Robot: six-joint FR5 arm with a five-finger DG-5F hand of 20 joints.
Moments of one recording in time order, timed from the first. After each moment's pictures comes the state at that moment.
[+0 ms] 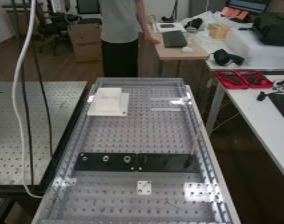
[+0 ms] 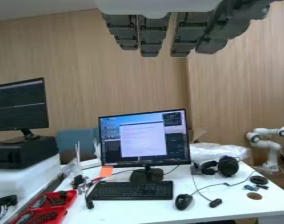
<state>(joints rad) 1.56 -1.56 -1.59 -3.13 -1.58 -0.69</state>
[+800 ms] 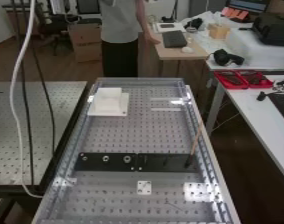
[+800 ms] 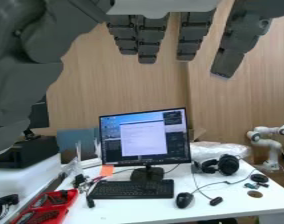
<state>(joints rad) 1.56 -1.55 -1.60 -3.12 -1.59 -0.68</state>
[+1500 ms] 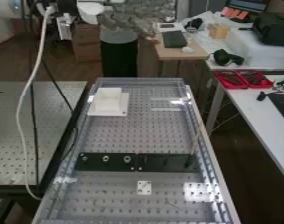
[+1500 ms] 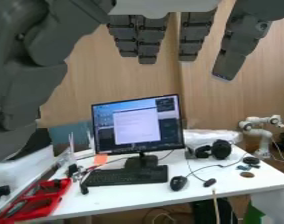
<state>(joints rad) 1.58 -1.57 -1.72 -3.00 -1.54 -0.66</state>
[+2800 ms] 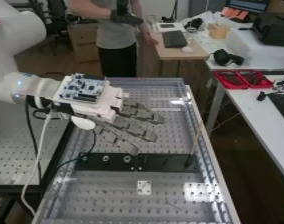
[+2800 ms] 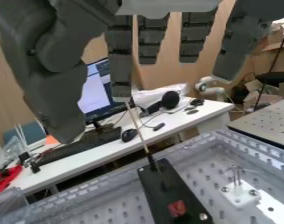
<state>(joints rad) 1.36 -1.80 -1.96 -2.64 -1.59 -0.47</state>
